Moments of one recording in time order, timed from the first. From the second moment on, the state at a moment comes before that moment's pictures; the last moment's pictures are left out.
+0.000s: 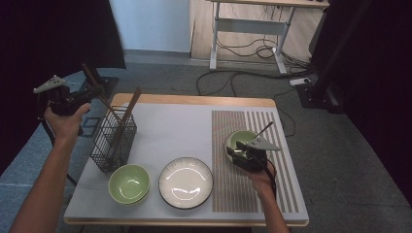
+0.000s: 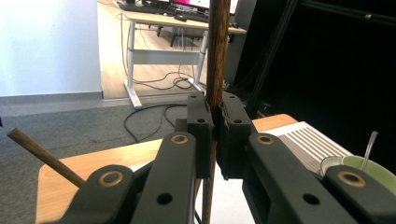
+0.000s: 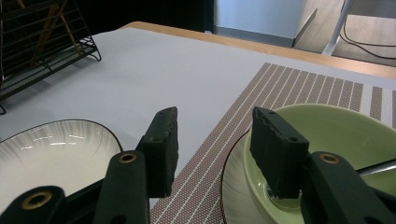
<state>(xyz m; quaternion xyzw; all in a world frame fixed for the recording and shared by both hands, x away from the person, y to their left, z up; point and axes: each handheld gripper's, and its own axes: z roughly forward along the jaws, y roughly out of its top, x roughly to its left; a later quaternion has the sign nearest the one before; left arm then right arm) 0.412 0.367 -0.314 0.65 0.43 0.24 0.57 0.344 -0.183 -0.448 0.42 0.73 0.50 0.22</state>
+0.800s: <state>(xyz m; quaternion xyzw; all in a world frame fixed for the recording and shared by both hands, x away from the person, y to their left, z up) 0.411 0.355 -0.304 0.65 0.42 0.24 0.59 0.343 -0.183 -0.447 0.43 0.72 0.50 0.23</state>
